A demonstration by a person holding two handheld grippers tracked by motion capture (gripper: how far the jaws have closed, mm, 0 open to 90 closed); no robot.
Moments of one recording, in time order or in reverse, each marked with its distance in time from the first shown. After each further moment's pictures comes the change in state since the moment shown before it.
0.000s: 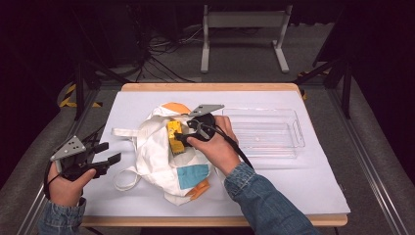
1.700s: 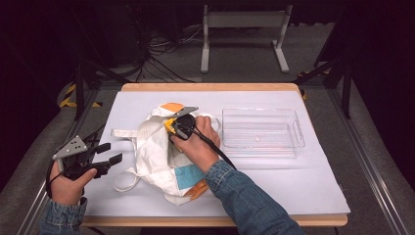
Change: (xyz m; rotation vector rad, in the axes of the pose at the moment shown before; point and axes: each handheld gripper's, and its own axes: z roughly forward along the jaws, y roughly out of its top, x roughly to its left) left arm 0.004 -0.003 0.005 0.007 -0.029 -0.006; right arm 0.013 0.003 0.057 0.122 -0.183 0.014
